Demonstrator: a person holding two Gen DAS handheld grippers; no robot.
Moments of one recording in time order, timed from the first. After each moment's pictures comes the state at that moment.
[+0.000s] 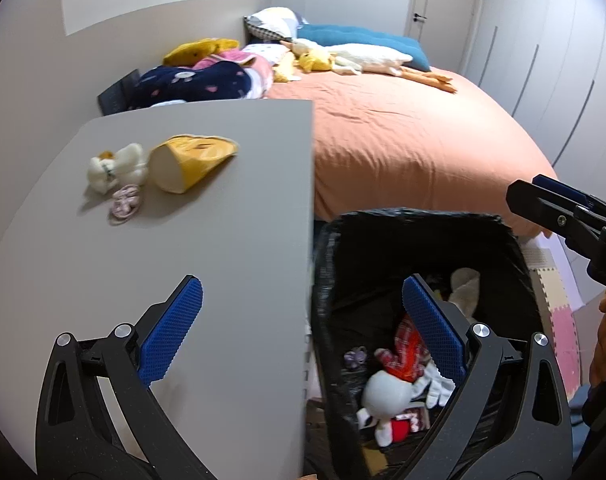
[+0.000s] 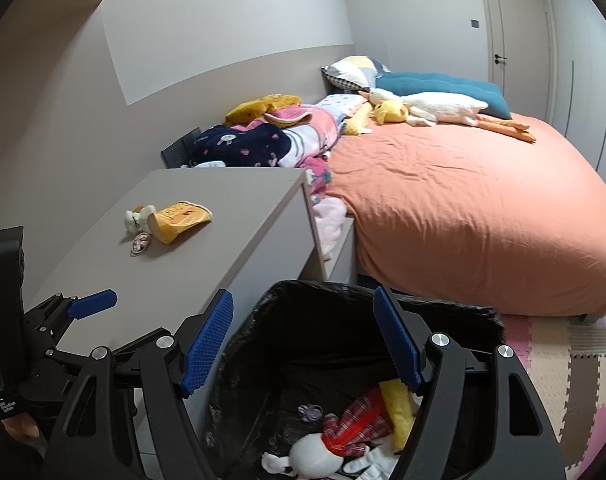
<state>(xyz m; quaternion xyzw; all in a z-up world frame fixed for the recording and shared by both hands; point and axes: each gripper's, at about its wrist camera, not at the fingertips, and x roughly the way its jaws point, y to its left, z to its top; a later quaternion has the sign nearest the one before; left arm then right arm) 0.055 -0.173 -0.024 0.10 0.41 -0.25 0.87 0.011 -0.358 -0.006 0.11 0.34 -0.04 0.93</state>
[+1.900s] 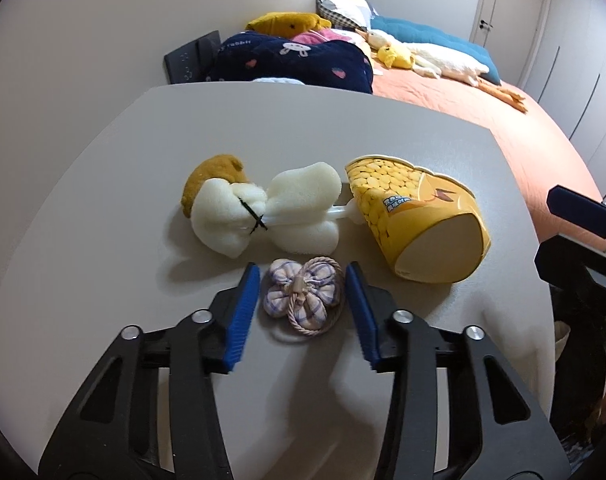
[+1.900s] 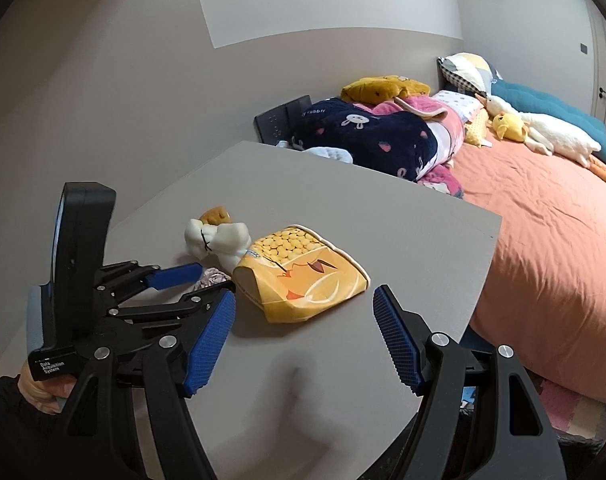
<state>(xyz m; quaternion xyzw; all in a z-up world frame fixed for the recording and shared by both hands) 0.229 -0.078 -0.064 0.08 0.44 -0.17 0.88 0.194 -0.240 -0.030 0.06 0.37 0.12 0.92</state>
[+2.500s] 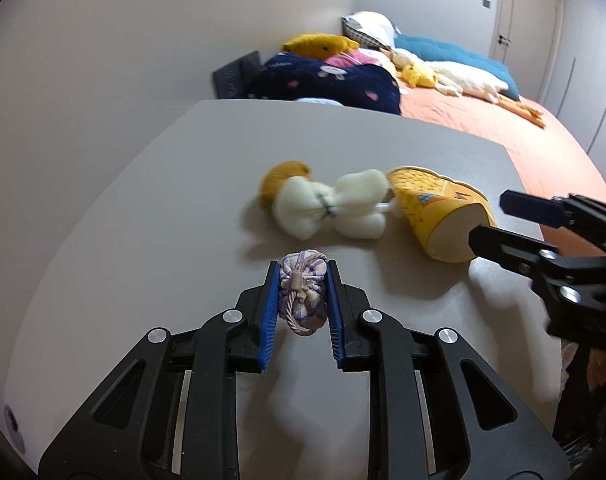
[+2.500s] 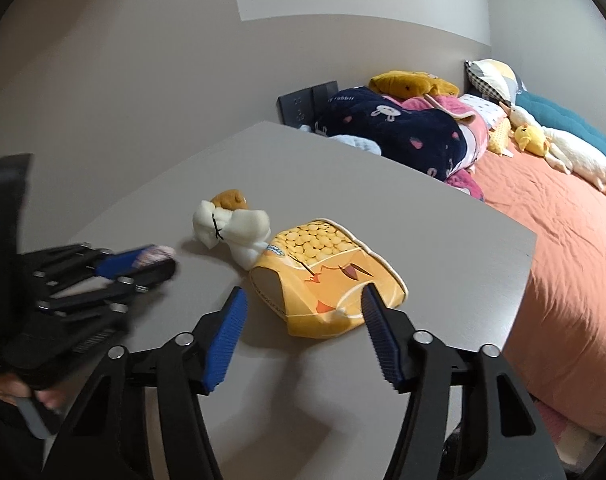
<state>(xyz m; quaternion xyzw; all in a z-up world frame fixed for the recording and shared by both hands) 0.197 -0.036 -0.038 0.08 0.41 -0.12 0.90 0.213 -0.211 -0.046 0.01 0.38 0.15 0.91</state>
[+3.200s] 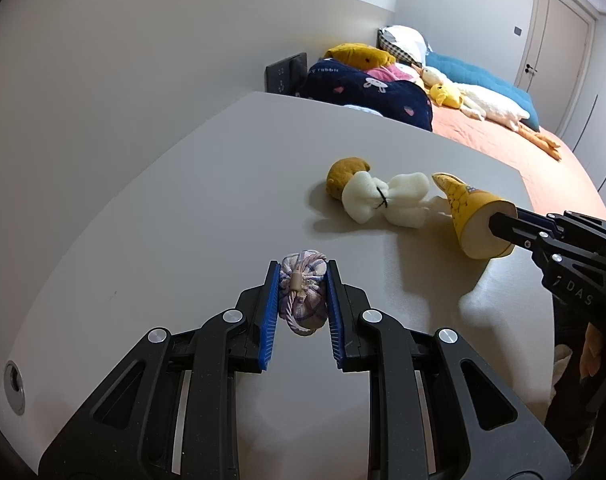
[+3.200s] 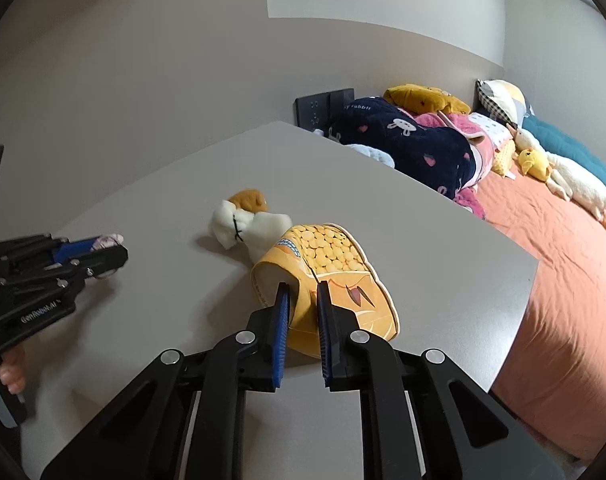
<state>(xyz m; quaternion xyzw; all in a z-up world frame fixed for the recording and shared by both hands) 0.175 0.010 -0.024 0.03 0.41 -0.08 0.91 0.202 -0.190 -0.036 -0.03 0.37 0.15 0.91</state>
